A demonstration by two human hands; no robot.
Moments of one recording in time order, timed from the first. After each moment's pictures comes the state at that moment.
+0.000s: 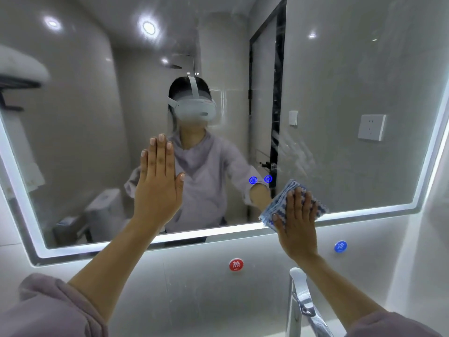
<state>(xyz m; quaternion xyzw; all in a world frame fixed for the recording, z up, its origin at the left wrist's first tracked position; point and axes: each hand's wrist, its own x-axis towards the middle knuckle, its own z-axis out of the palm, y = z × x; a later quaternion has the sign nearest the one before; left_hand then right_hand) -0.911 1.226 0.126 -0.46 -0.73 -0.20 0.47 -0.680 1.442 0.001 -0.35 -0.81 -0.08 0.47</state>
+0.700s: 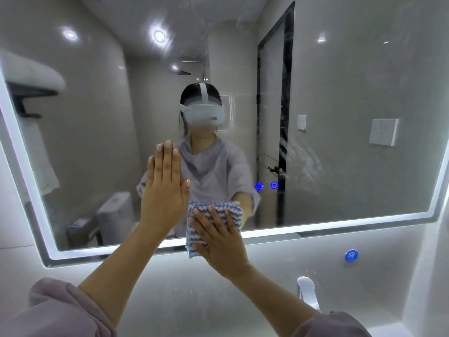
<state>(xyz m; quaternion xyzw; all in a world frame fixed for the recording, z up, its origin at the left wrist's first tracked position) -0.909 1.224 0.126 -0.45 -0.74 -0.19 0.46 -0.804 1.338 0.002 -0.12 -0.85 -0.25 0.45</state>
